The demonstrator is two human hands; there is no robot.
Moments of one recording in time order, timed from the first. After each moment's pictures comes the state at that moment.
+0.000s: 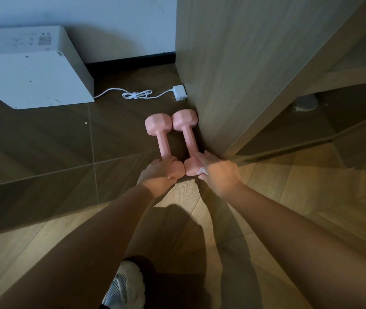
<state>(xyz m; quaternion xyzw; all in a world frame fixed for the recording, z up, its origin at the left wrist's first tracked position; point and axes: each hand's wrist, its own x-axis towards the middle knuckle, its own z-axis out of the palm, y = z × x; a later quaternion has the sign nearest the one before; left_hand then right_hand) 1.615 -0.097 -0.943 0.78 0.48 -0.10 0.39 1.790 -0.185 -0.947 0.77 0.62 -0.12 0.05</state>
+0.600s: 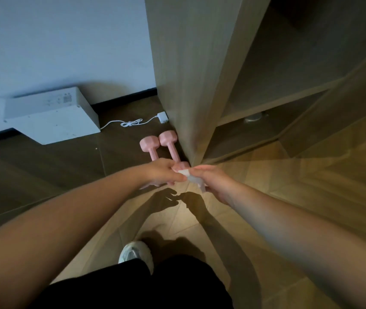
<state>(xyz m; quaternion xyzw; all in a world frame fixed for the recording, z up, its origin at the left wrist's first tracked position) 1.632 -0.125 -0.723 0.71 0.38 -0.23 0.55 1.765 -0.247 -0.751 0.74 0.14 -0.56 -0.34</state>
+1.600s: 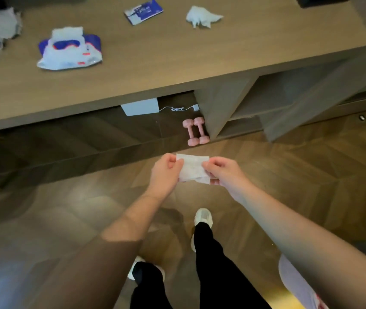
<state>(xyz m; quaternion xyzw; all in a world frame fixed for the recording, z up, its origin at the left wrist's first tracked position) 1.386 -0.323 -0.232 0.56 0.60 0.11 0.57 1.539 -0.397 -0.218 0.73 0.17 -0.56 -0.34</state>
